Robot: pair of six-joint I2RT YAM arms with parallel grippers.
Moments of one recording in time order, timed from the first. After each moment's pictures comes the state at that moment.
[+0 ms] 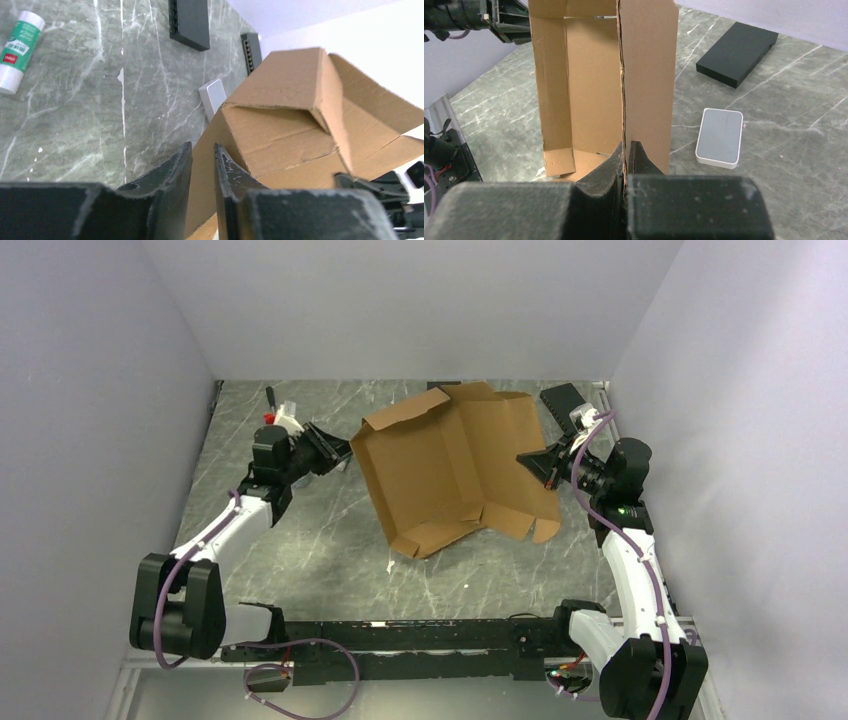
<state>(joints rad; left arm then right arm) -0.18 1.30 0.74 0.26 0.41 -0.93 -0.13 0.94 0.72 0.04 -0.96 0.10</state>
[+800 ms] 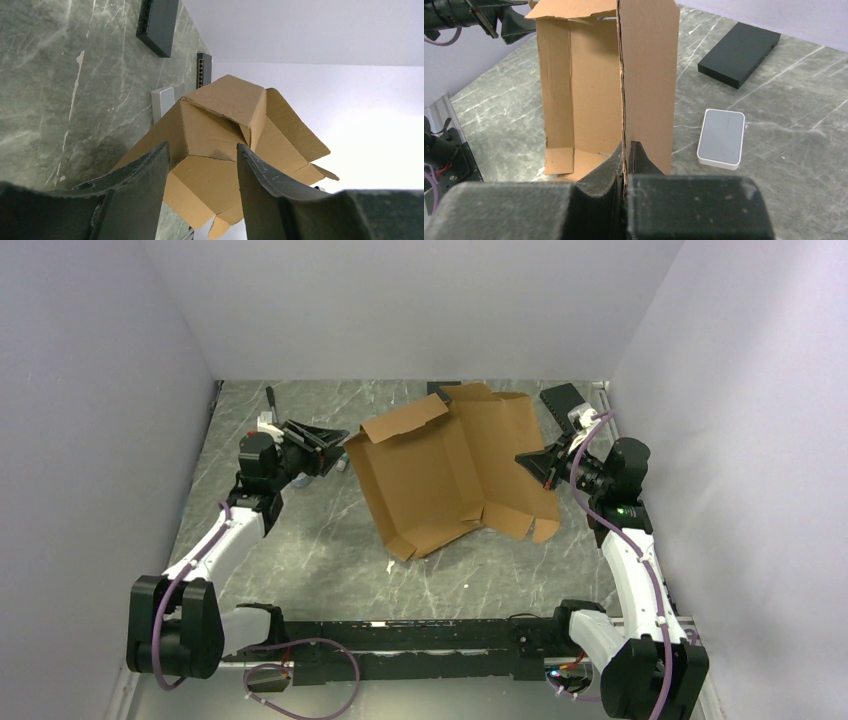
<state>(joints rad) -0.11 1.19 0.66 0.32 0.41 -1.33 -0.12 0.94 0.72 0.04 -0.95 0.10</state>
